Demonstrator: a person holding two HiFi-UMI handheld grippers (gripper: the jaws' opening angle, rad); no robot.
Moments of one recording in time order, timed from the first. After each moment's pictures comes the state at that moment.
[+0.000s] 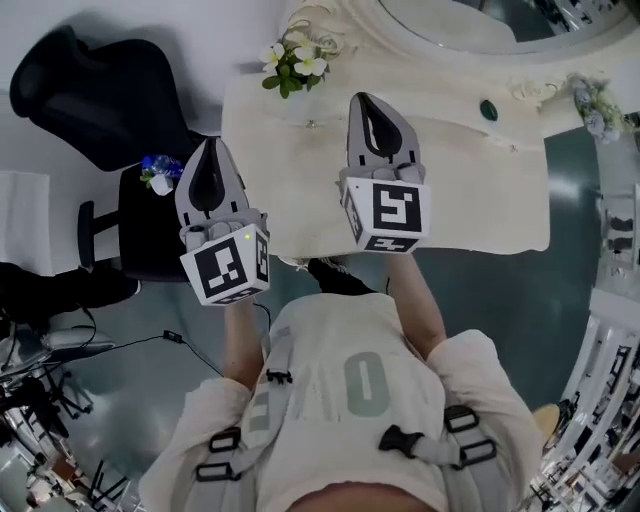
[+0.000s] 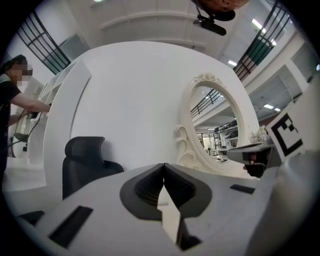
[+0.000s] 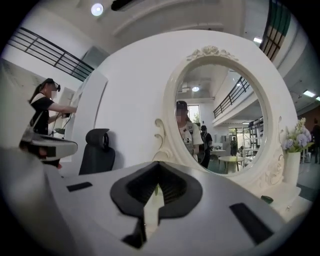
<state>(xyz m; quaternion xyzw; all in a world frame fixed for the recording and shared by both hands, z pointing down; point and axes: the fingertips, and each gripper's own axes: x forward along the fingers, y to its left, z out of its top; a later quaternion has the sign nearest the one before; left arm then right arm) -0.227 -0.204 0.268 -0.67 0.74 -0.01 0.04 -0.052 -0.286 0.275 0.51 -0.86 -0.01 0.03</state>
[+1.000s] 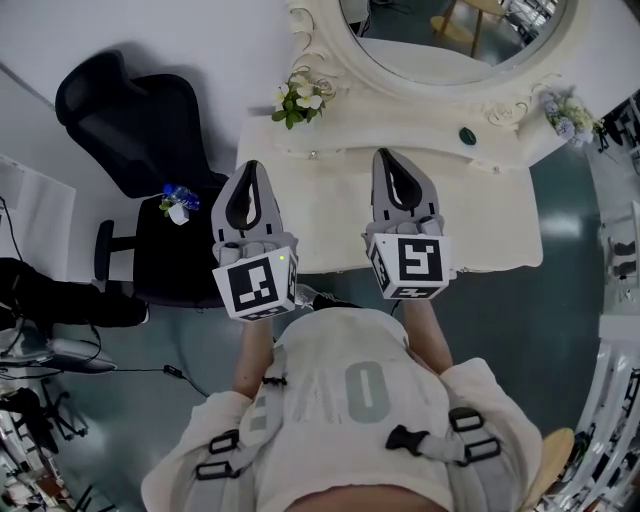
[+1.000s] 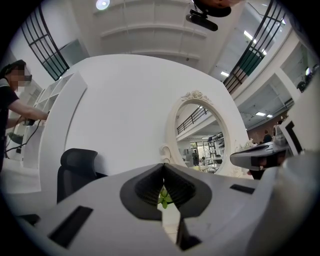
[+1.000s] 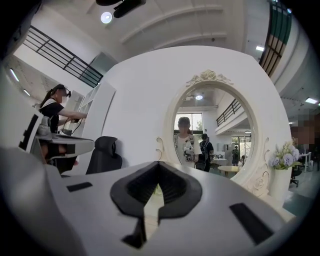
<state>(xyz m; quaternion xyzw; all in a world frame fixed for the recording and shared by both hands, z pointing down) -0.162 -0.155 0.206 -0.70 0.71 0.03 0.08 0.005 -0.200 0.218 0.50 -0.86 -0.05 0.01</state>
